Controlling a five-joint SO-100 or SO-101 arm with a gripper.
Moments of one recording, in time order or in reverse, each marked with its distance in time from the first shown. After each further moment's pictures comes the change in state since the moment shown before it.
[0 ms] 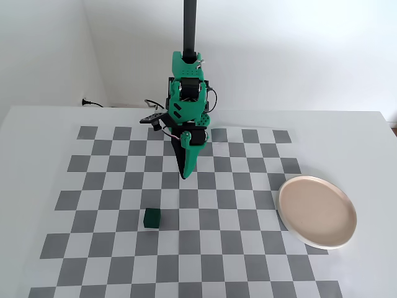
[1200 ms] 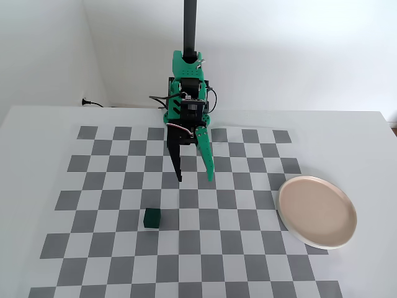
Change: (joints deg) arm 0.2 -1.6 0.0 -18.5 -54.2
